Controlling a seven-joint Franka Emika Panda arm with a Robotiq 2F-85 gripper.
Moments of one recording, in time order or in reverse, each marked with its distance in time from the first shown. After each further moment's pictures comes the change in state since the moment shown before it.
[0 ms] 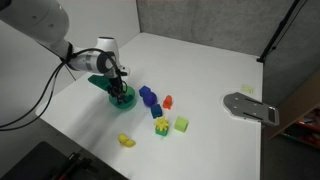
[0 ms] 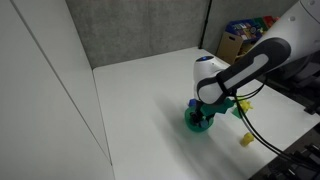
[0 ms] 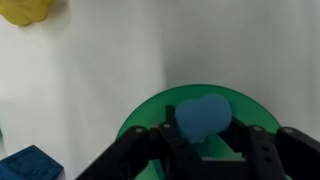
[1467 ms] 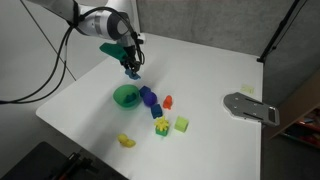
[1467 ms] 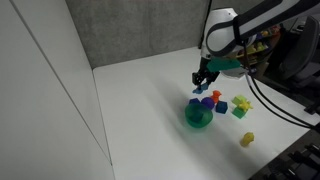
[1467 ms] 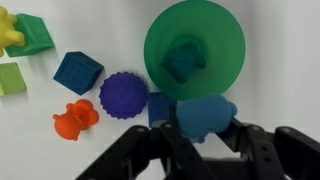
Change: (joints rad) arm -0.147 -0.169 0.012 0.132 0.005 -0.115 -0.108
